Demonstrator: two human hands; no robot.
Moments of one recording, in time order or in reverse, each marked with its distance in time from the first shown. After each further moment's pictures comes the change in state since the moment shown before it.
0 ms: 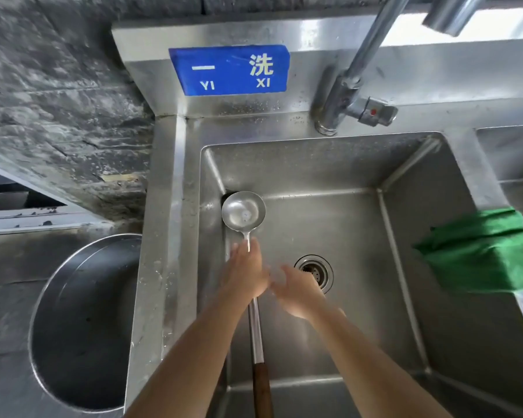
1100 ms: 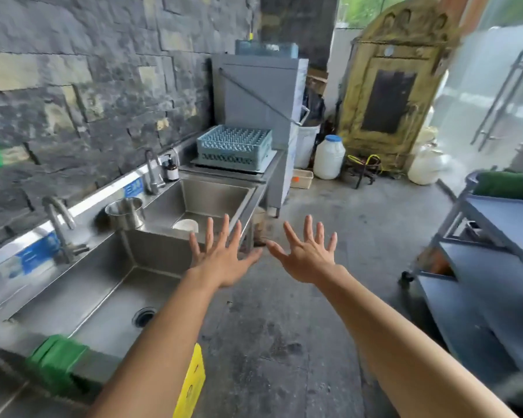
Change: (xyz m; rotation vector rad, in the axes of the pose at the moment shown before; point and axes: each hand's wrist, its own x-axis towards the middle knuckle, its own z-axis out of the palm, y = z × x) left_hand -0.536 0.615 0.019 0.583 0.013 1.297; right_hand -0.718 0.438 -0.107 0.234 1.094 0.836
